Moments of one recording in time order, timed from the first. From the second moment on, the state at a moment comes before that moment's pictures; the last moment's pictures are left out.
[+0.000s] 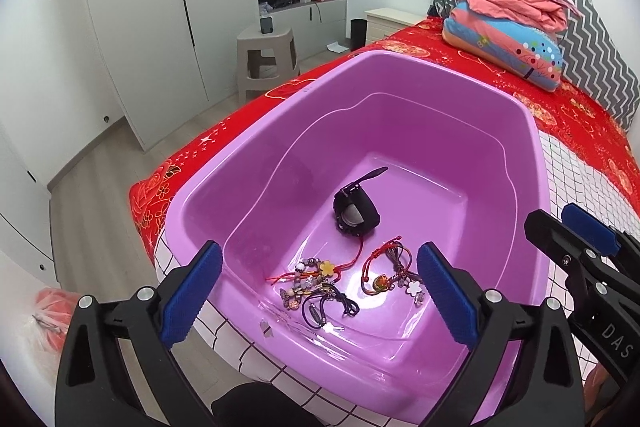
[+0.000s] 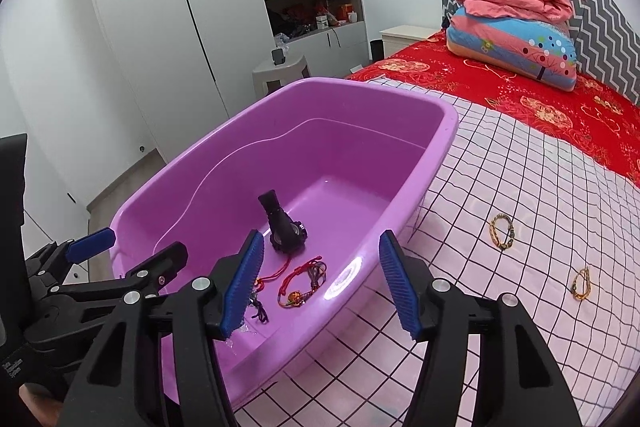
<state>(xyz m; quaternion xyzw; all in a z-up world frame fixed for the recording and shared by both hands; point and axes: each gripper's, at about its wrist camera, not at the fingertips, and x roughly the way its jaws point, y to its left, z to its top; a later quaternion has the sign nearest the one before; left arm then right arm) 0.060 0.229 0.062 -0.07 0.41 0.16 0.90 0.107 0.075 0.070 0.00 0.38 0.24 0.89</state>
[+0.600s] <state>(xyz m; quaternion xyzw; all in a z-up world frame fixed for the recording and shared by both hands) 0.047 0.212 0.072 -0.06 0.40 0.15 0.90 0.091 0.031 0.075 0.03 0.37 0.21 0.90</state>
